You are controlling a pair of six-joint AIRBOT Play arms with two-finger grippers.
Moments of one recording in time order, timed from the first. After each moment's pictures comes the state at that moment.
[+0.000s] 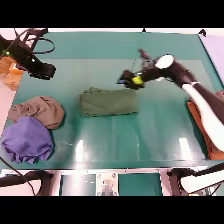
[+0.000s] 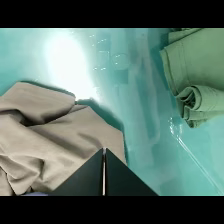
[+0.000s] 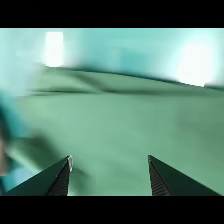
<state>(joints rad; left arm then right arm) -0.12 -1.43 1.72 1.54 -1.58 -1.42 0.17 -1.62 1.44 -0.92 1.08 1.63</state>
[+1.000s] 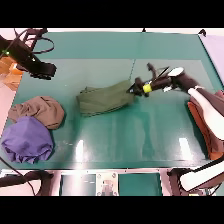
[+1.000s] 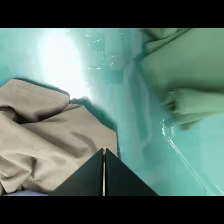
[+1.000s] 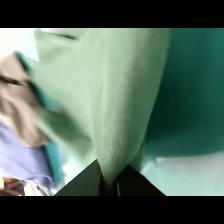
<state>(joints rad) -0.12 -1.43 1.72 1.52 -1.59 -1.47 0.02 -1.70 1.38 -0.56 1.22 1.34</state>
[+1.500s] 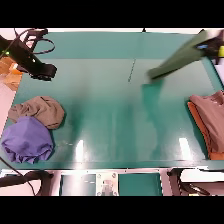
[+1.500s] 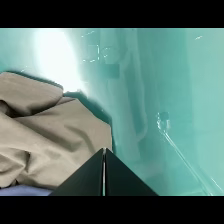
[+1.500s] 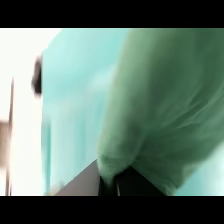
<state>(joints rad) -0.12 -1.43 1.72 1.51 -1.61 -1.47 -0.60 -1.48 1.72 -0.55 1.36 1.51</state>
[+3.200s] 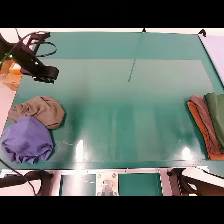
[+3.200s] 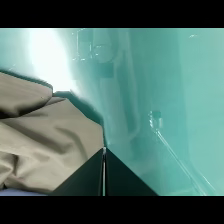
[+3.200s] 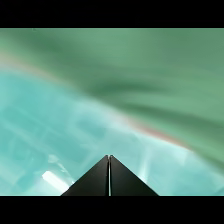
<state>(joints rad) -0.12 -1.42 1.68 1.47 -1.59 -1.47 -0.97 -1.26 1.25 -1.24 1.53 1.69</state>
